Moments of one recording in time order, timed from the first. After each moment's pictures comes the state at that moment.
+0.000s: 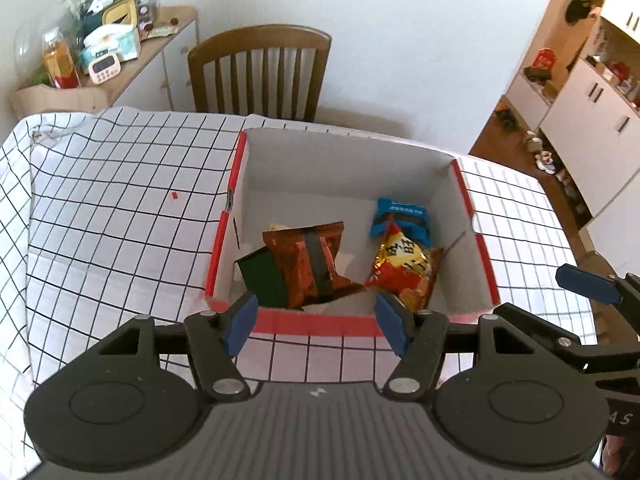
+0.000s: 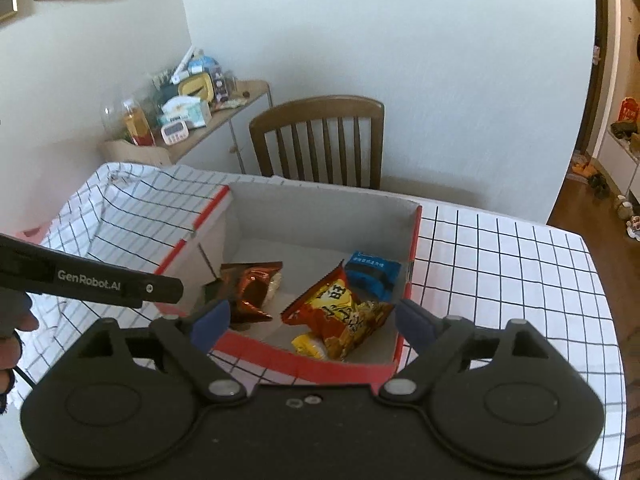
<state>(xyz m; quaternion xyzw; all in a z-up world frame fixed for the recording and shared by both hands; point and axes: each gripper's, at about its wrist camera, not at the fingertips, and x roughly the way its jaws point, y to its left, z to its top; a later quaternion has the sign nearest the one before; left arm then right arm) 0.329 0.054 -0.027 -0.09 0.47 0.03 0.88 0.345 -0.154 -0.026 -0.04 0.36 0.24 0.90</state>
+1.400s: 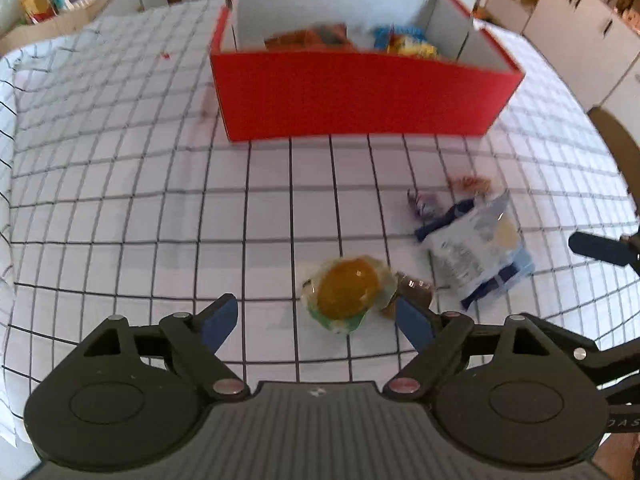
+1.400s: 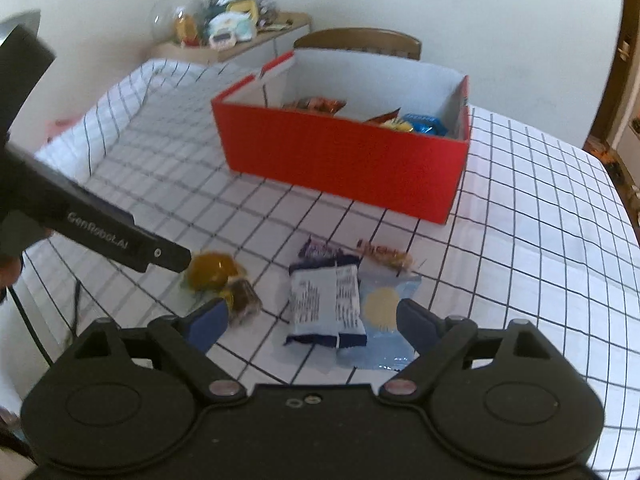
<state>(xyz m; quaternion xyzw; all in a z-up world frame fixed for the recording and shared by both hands) 0.224 0.054 -0.143 -0.04 0.56 -0.02 0.83 0.214 -0.155 -0.126 -0.11 0.40 0.27 0.87</state>
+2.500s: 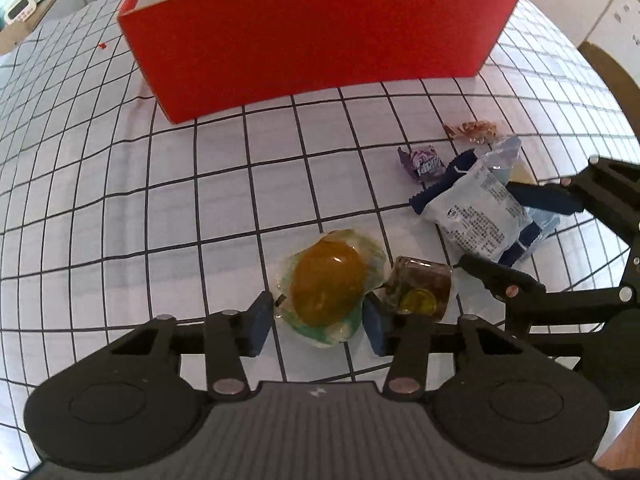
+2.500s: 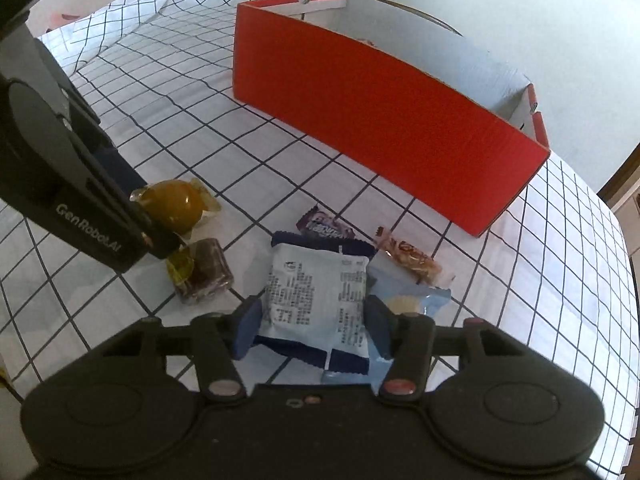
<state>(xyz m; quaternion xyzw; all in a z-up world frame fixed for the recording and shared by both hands) 0.249 0.039 -0.190 0.02 0.59 -0.06 0.81 0.239 -0.112 -0.184 -0.25 0.40 0.27 0.84</state>
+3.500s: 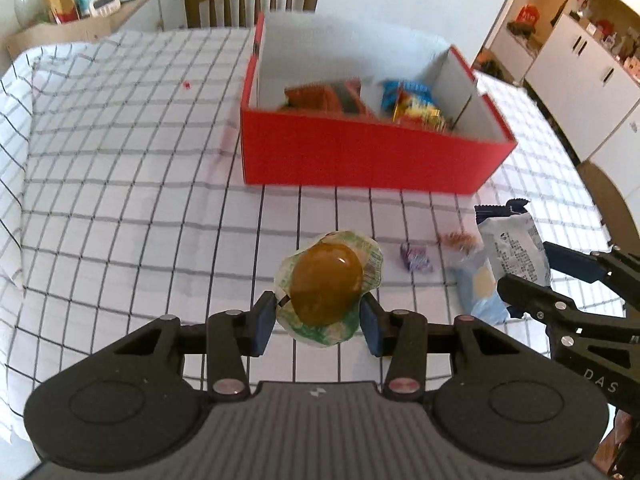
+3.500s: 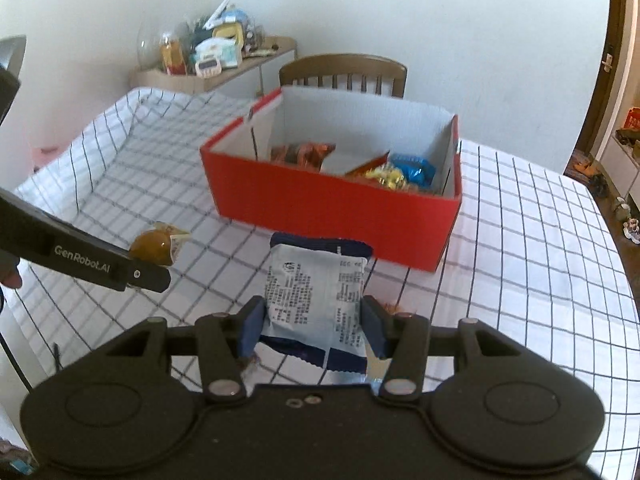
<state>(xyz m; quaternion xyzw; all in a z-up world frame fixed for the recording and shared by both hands) 0.227 0.070 -0.099 -0.08 0.51 0.00 0.86 0.234 -0.140 -0.094 -0.09 0.37 0.25 0.89</state>
